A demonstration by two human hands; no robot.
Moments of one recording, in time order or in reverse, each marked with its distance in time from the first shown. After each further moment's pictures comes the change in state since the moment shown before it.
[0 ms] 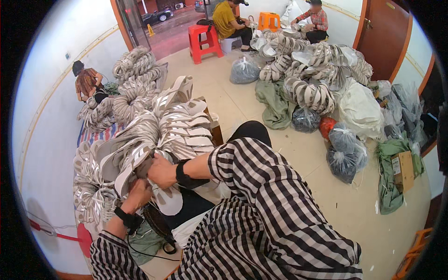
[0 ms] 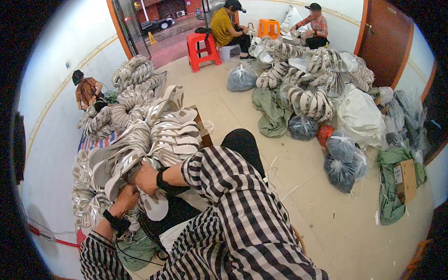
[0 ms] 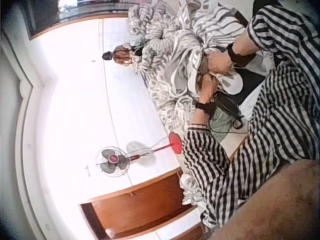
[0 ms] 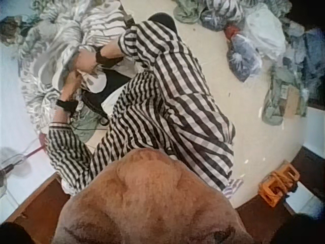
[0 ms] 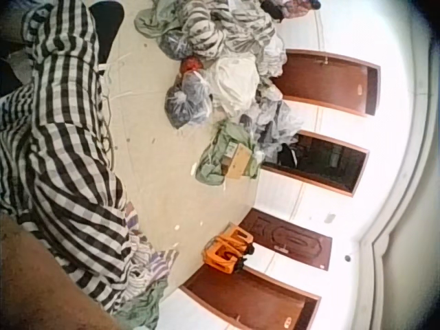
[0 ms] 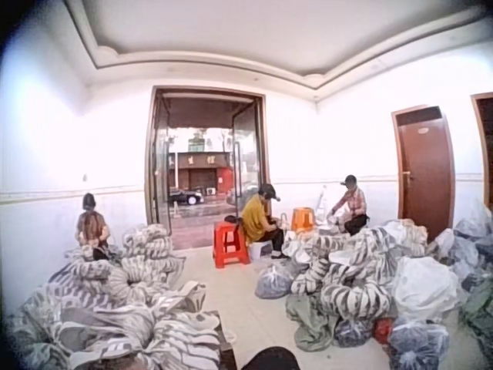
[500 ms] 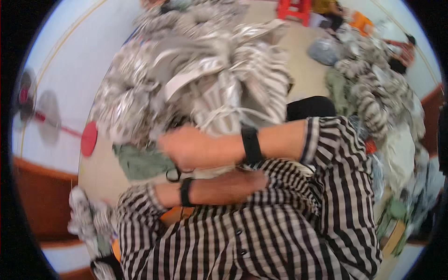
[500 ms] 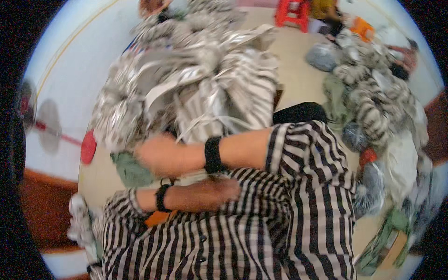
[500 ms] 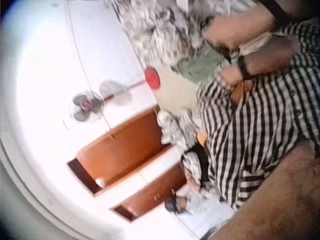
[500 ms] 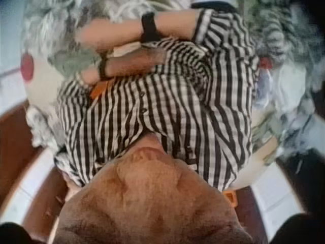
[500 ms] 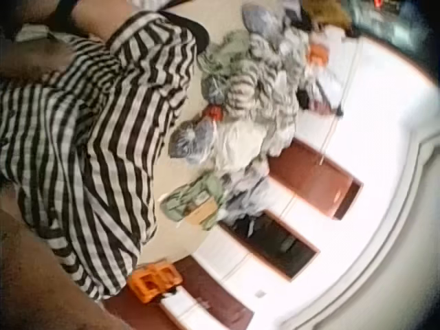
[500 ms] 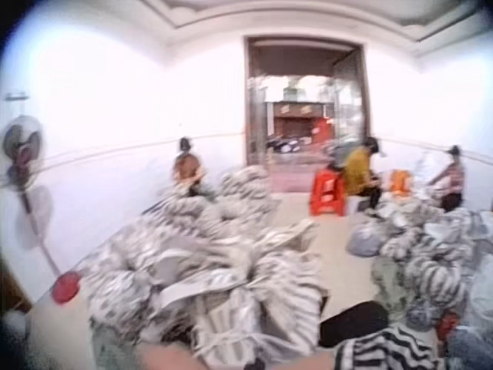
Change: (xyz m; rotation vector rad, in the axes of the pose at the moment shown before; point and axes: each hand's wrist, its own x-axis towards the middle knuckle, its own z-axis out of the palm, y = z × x) left_hand -0.115 0.127 0.085 -0.500 0.021 1.031; right_hand -0.016 -0.133 -0.092 0.635 -0.106 -0.300
